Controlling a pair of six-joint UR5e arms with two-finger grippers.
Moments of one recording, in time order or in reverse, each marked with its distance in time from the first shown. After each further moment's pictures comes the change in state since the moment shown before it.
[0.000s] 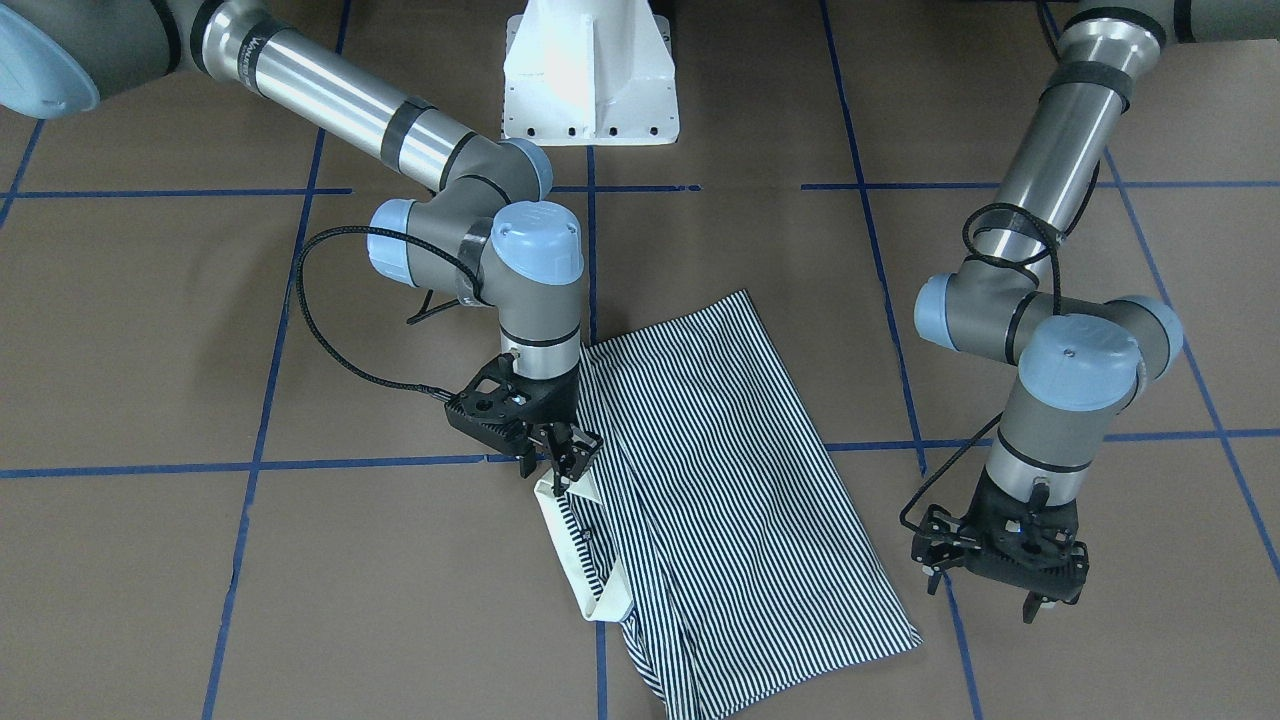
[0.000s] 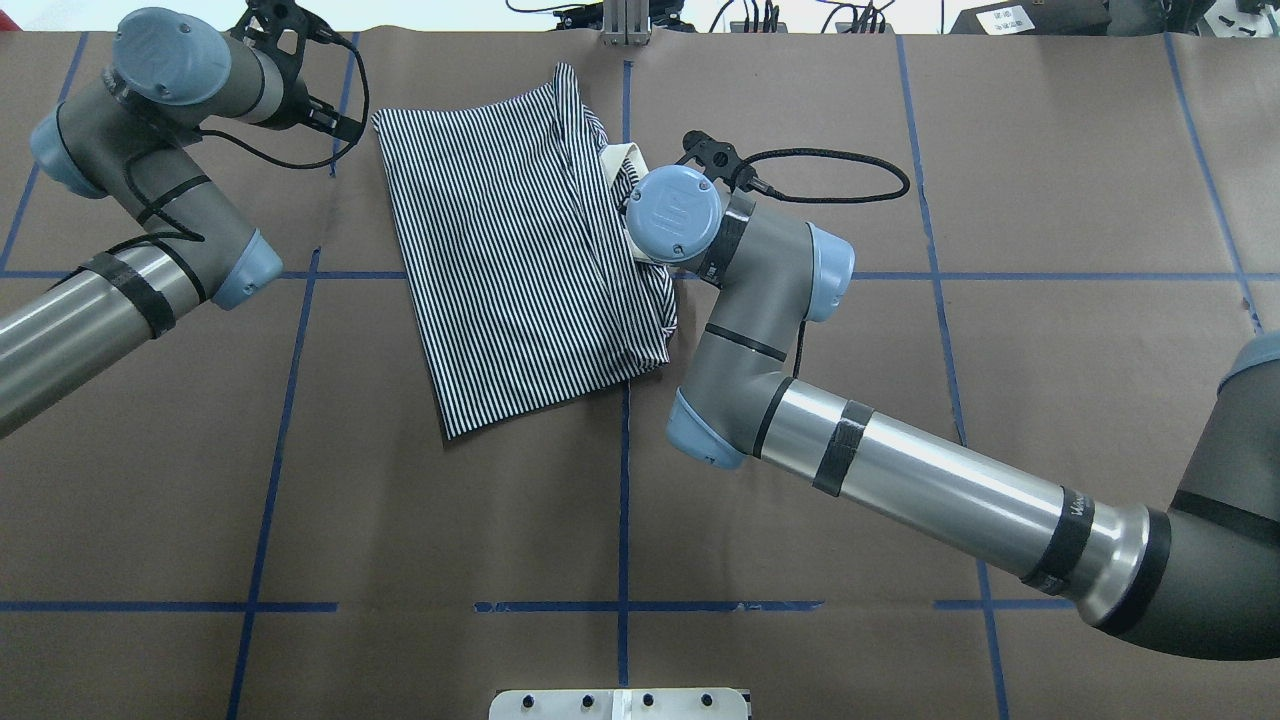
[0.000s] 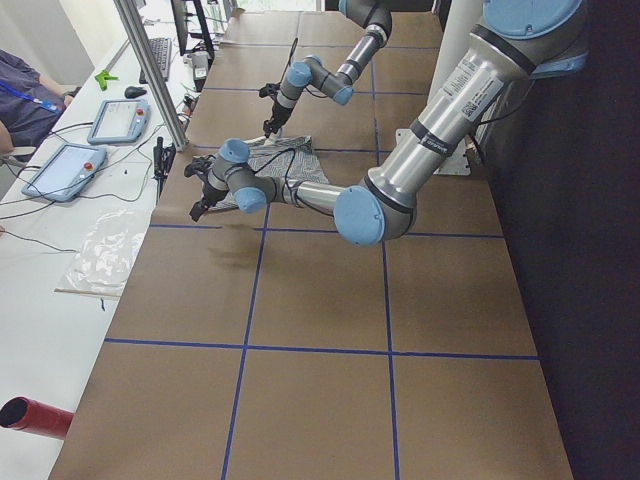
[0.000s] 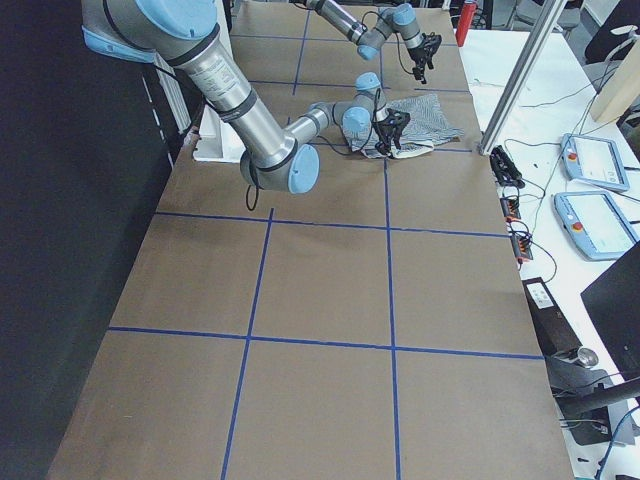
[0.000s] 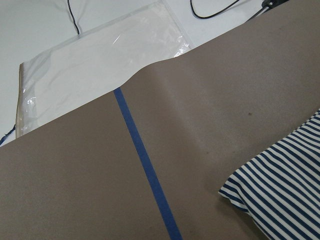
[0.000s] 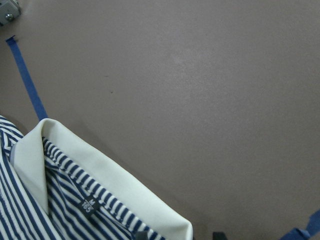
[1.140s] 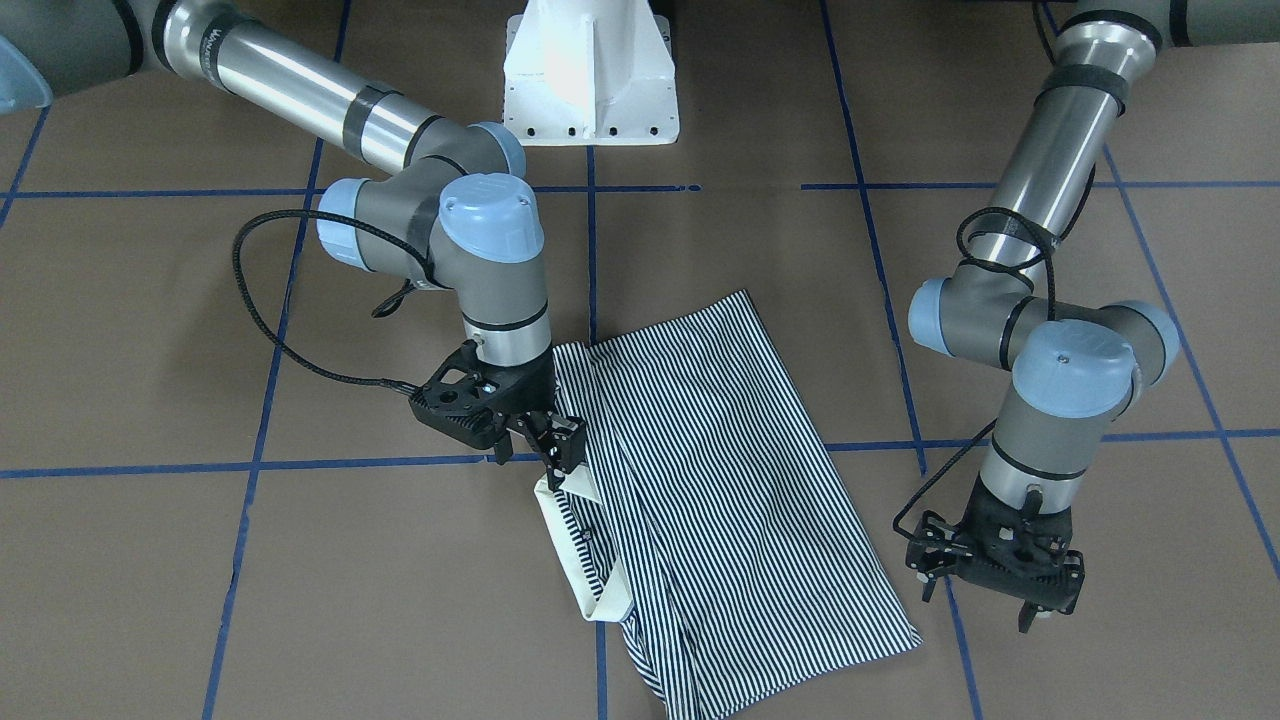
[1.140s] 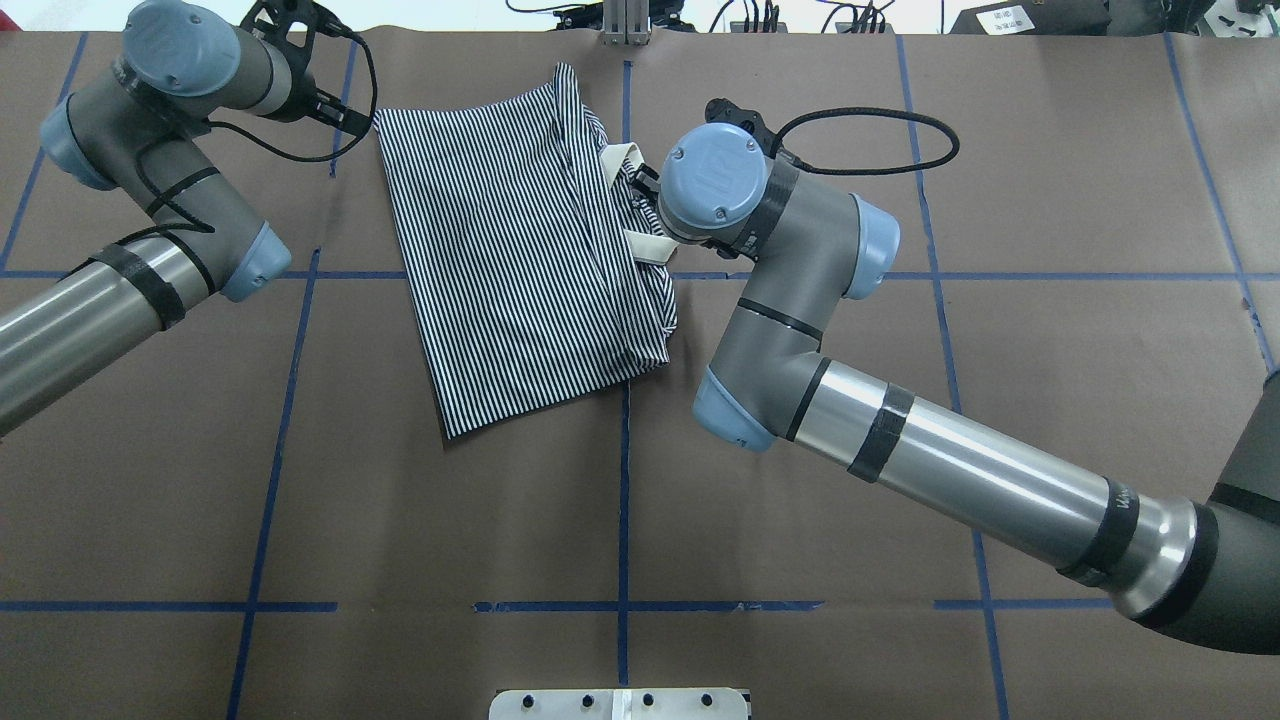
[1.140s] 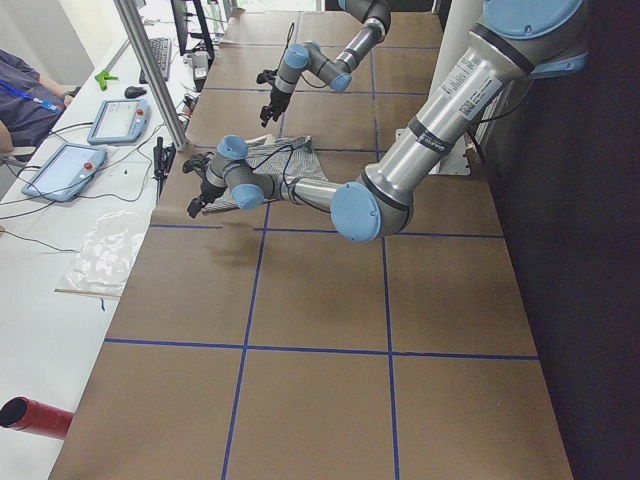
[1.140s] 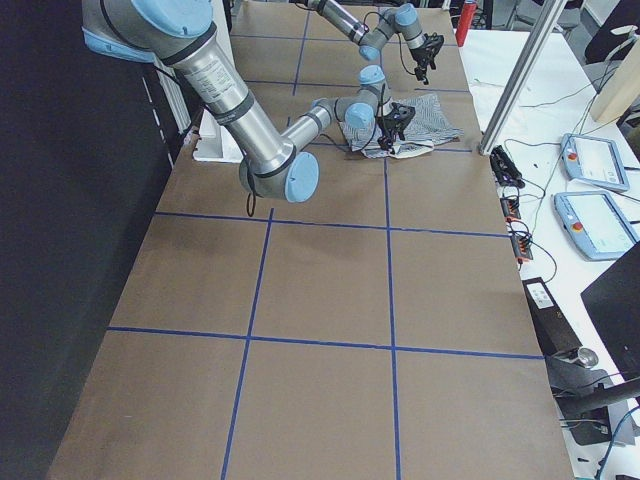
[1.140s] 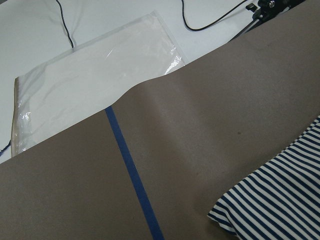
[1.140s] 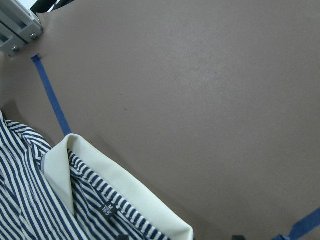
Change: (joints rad) left arm -0.001 -0.022 0.019 0.001 0.002 0.020; right arm 0.031 -0.041 0.103 -0.012 0.048 -0.023
